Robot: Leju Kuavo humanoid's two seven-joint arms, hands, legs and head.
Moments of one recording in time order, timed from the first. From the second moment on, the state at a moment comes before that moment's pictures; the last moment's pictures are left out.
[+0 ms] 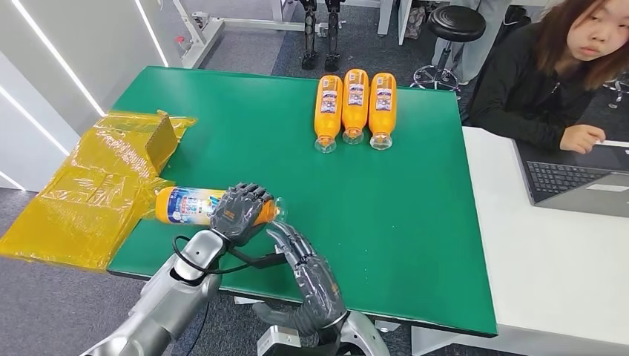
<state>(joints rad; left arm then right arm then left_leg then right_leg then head) -0.46 0.06 -0.43 -0.73 -1.48 0.45 -0.17 -0.25 0.02 0.80 -1.32 0.68 -0.47 -0.43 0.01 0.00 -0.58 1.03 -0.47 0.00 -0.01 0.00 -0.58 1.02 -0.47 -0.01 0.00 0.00</state>
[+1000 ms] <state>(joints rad) -0.72 0.24 -0.42 -0.30 -1.52 0.22 0.03 -0.18 -0.03 0.81 -1.31 0.65 -0.44 -0.42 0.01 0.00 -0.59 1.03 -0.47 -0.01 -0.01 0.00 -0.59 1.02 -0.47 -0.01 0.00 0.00</state>
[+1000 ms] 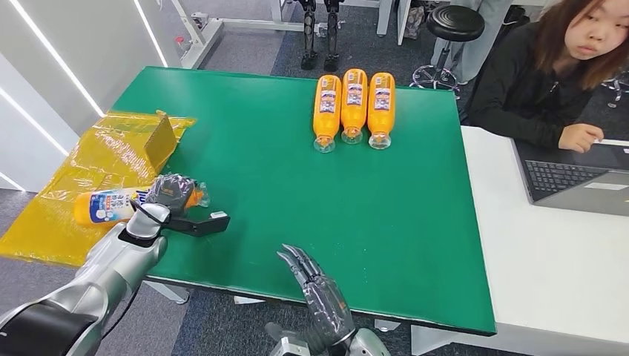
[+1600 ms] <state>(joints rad) -0.71 0.19 -0.35 -0.31 -1.46 0.53 -0.13 -0.17 -0.03 0.79 -1.31 0.68 -0.45 -0.40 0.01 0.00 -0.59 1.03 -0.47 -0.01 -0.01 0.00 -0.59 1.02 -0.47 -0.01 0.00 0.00</state>
